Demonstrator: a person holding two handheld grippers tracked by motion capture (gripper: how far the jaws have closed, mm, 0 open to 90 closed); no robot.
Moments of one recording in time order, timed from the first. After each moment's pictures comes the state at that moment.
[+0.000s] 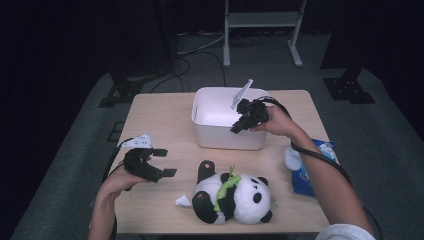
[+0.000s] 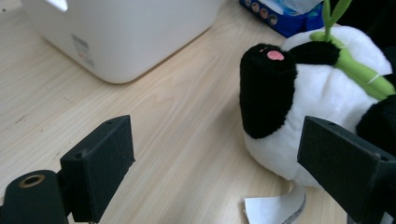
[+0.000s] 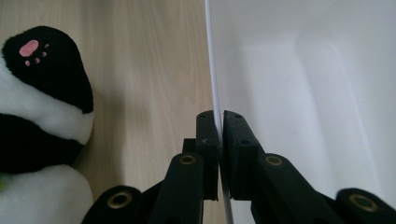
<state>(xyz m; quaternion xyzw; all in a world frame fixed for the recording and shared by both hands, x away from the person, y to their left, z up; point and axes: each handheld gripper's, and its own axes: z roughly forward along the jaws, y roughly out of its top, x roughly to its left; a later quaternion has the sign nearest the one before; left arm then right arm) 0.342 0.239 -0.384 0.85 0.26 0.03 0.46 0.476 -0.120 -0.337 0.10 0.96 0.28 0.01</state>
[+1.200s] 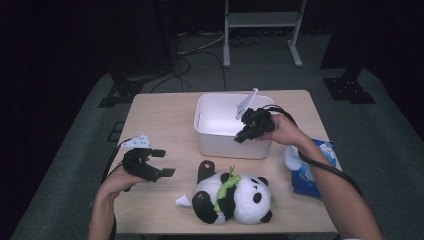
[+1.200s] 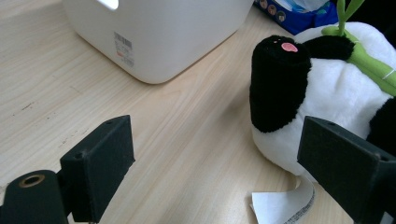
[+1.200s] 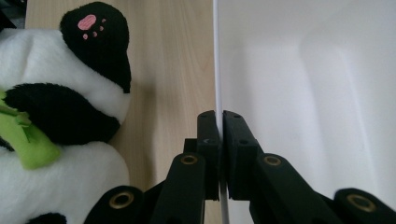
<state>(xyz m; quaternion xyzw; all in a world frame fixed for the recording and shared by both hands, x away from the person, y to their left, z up) 0.345 0.244 -0.390 0.85 0.27 0.03 0.46 0.442 -0.130 -0.337 0.08 0.96 0.28 0.01</state>
